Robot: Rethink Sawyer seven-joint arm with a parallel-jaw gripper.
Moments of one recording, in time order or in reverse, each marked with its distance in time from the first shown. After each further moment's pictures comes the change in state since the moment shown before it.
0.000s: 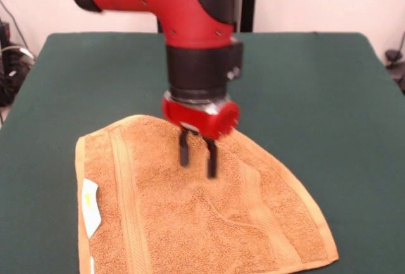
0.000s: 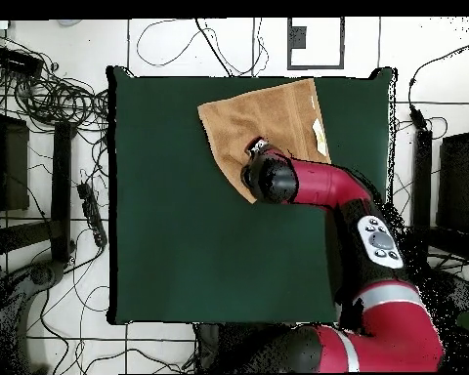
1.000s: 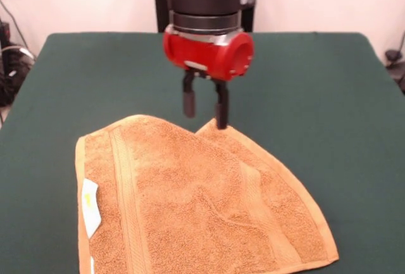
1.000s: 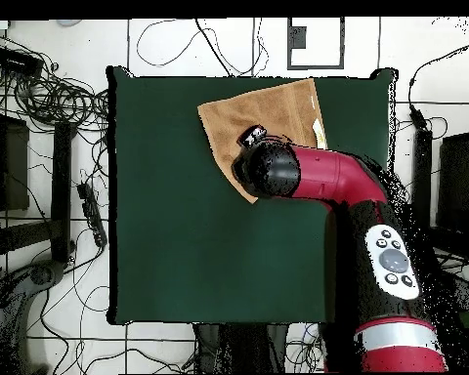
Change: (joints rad) arm 0.056 -0.162 -0.008 0.027 0.063 0.127 0.000
